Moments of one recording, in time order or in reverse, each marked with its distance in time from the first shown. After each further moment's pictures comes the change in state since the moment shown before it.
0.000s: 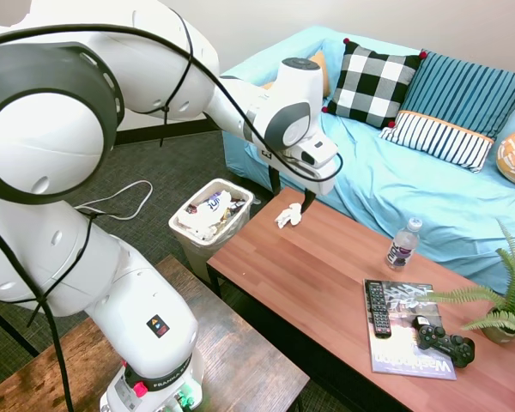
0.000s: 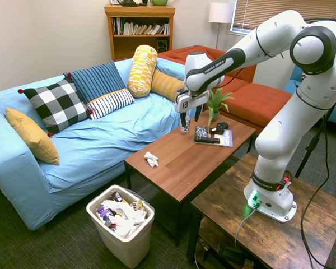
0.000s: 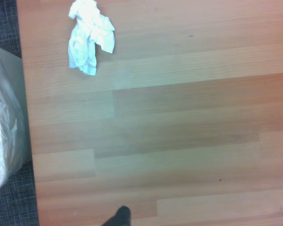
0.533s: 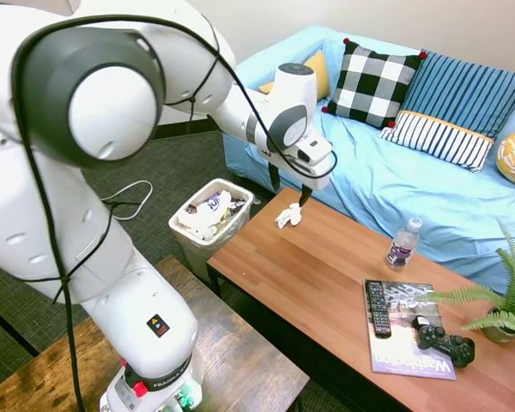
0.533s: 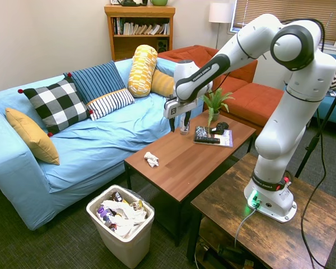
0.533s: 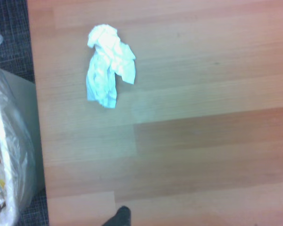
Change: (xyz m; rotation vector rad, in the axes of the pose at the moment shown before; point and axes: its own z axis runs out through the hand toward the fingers) arm 0.003 -0.061 0.047 0.025 0.029 0.019
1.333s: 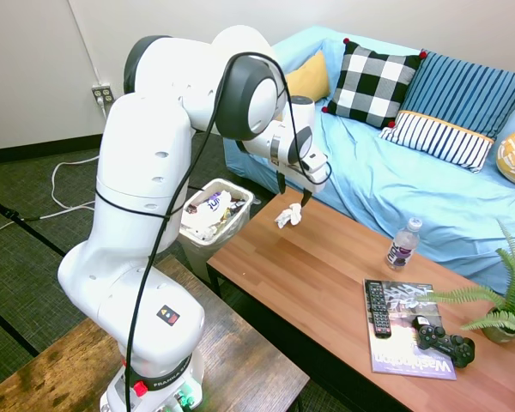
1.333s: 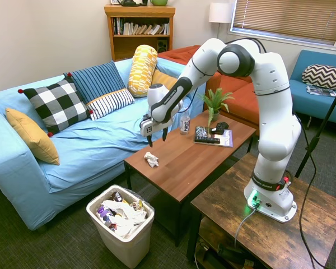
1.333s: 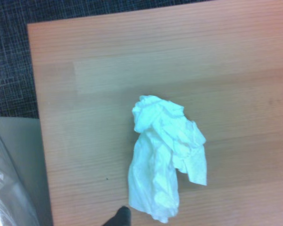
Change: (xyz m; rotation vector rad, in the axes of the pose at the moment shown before) arm 0.015 -0.124 0.137 -0.037 -0.022 0.004
